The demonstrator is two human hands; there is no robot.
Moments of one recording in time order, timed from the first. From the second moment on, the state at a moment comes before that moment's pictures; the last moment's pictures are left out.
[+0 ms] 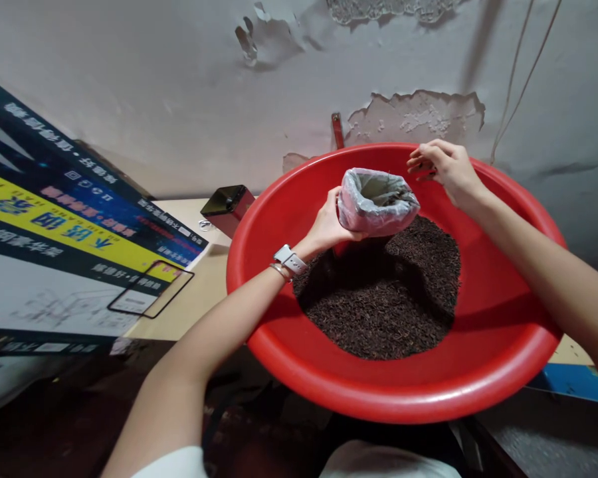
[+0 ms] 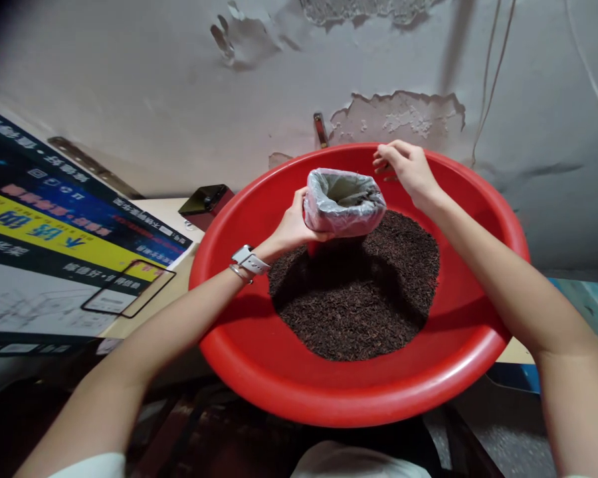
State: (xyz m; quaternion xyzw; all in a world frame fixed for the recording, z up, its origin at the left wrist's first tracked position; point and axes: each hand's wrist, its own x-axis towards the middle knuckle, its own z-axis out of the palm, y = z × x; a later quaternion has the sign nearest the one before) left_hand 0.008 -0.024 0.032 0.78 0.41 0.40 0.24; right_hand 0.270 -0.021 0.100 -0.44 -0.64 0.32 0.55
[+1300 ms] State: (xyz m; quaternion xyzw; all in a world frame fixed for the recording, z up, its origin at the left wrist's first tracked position) left_hand -0.009 -0.009 0.031 0.77 0.43 0.41 0.22; right_hand 0.289 0.013 0.048 -0.62 -0.68 0.17 0.36
